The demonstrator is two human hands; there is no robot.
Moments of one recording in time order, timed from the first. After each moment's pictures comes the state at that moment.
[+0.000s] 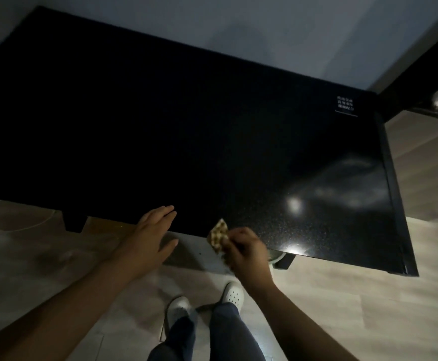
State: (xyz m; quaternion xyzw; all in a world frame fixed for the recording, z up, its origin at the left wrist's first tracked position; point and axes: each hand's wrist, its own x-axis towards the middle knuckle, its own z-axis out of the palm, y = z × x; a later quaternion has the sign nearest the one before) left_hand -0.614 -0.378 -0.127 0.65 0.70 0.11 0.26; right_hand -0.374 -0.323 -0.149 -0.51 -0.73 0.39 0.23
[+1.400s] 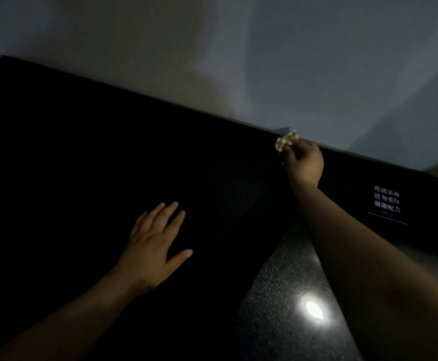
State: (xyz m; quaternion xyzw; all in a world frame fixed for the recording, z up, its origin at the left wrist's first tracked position) left_hand -0.599 -0.077 -0.122 0.59 0.76 0.01 0.25; right_hand -0.403 0.219 -0.167 -0.61 -0.70 0.22 0.28
